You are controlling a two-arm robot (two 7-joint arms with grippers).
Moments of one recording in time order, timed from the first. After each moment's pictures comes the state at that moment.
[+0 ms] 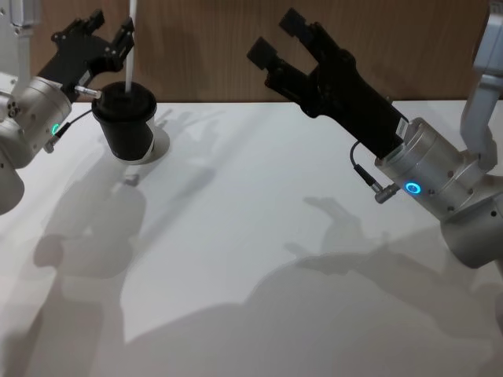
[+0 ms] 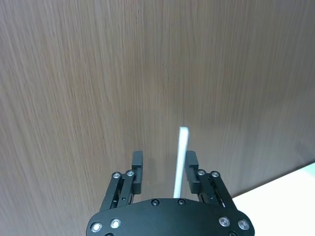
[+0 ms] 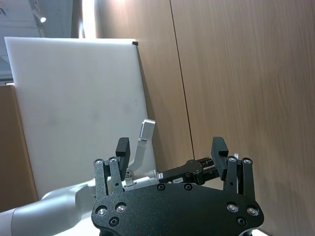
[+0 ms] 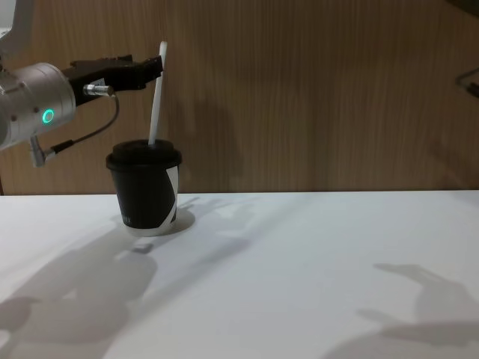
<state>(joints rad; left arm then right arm) -0.63 0.22 0.26 -1.15 -0.36 -0.08 -0.29 0.31 0.26 -0.23 -1.64 0.75 0.03 0.79</state>
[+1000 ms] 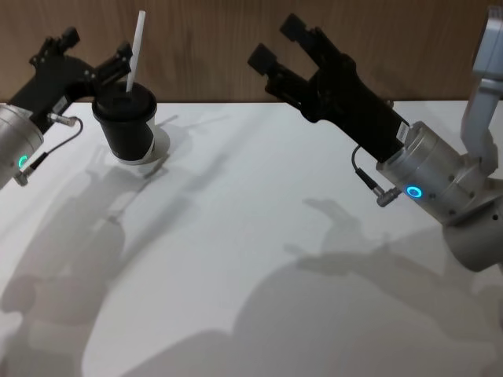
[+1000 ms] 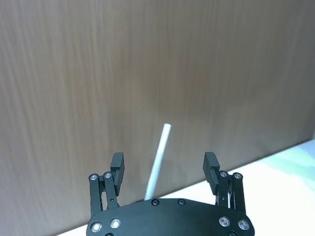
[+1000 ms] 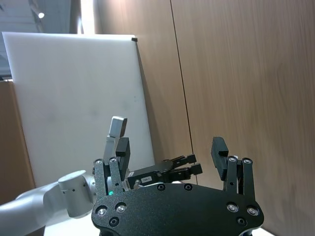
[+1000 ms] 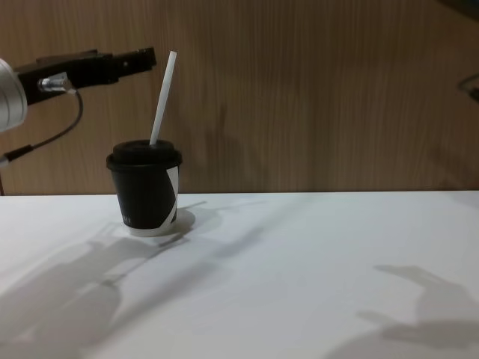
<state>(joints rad) -0.42 0.30 0.19 -1.45 -0.45 0.03 -0.34 0.30 0.27 -0.23 -1.65 0.74 0.03 0.79</state>
